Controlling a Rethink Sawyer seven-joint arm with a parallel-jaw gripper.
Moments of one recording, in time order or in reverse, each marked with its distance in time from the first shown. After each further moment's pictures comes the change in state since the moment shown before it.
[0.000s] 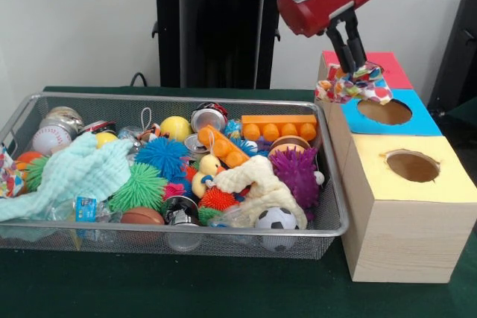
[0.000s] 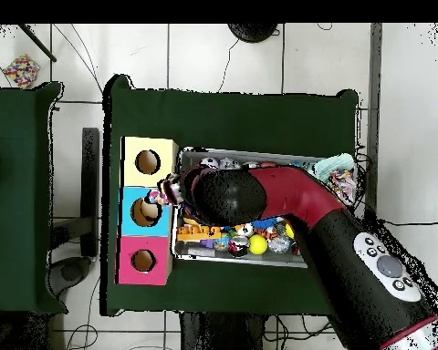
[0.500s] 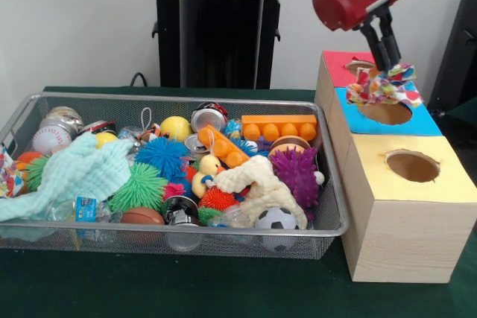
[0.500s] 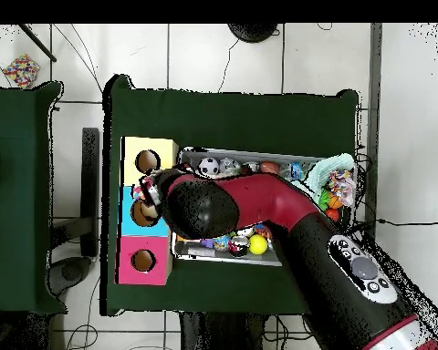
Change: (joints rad) arm 0.059 -0.034 0.000 0.049 -0.003 -0.156 0.000
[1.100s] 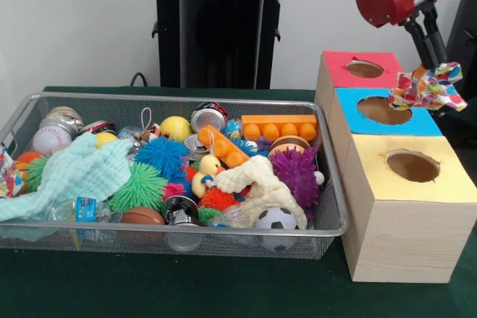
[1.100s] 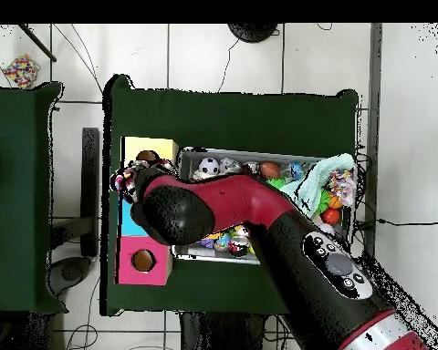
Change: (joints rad) arm 0.055 -0.011 0.000 0.011 -0.004 -0.123 0.000
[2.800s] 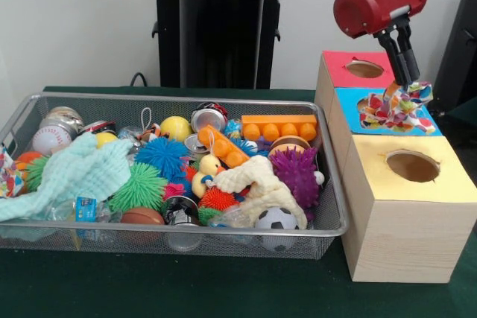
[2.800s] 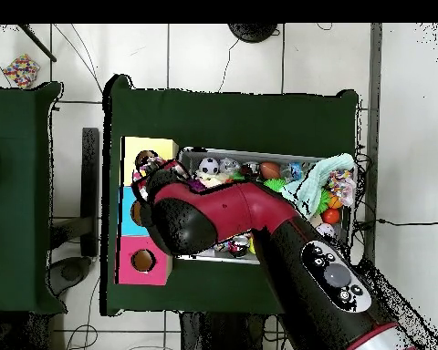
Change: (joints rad) arm 0.029 -0.024 -0.083 0.006 -0.134 -0.116 0.000
